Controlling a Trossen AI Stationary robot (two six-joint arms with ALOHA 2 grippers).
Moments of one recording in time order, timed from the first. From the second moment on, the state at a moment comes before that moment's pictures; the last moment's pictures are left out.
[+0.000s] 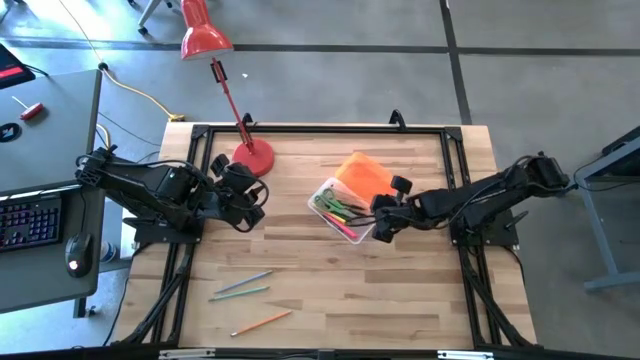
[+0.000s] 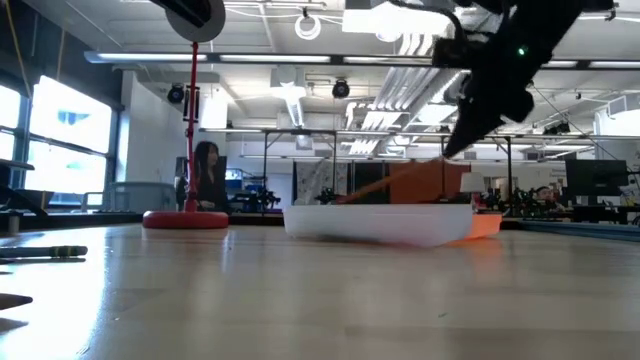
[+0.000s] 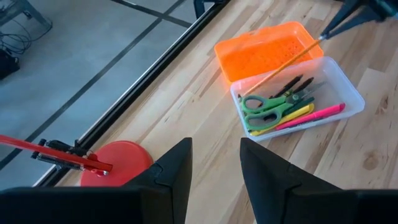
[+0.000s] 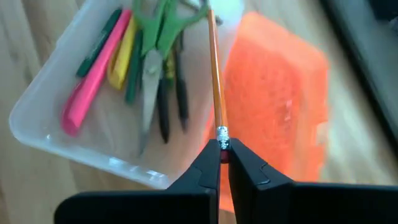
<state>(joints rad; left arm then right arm) -0.32 1.16 1.28 -1.12 -0.80 -0.66 0.18 1.35 0.82 -0.59 0.57 0.36</state>
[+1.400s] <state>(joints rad) -0.32 1.16 1.28 -1.12 -0.81 -0.66 0.06 1.35 0.62 -0.10 0.36 0.22</state>
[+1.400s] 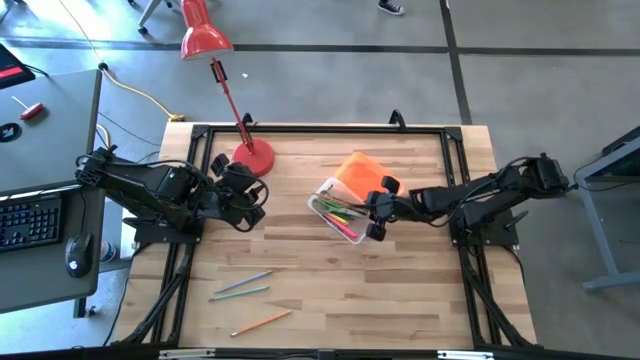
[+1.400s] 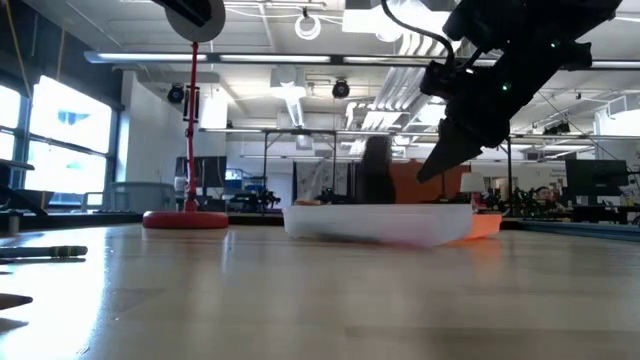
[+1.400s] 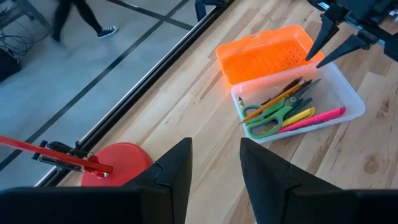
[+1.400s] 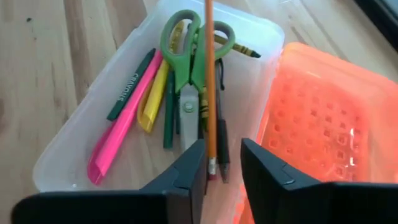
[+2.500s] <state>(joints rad) -0.32 1.16 1.28 -1.12 -0.83 -0.64 -0.09 1.80 0.95 0.06 0.20 0.00</state>
